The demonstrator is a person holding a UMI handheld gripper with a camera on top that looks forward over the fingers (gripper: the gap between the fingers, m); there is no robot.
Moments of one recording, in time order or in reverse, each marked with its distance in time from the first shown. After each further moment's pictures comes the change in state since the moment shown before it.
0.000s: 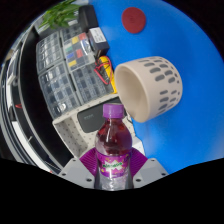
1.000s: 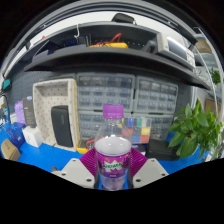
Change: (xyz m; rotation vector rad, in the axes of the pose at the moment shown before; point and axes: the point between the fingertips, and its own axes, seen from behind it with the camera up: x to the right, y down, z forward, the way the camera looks) arm -0.125 -0.229 -0.049 0.272 0.346 -1.941
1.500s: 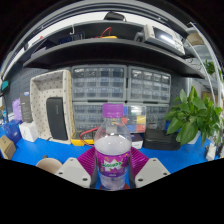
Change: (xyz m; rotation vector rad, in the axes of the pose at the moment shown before) arm 0.018 0.059 0.004 0.031 0.028 0.044
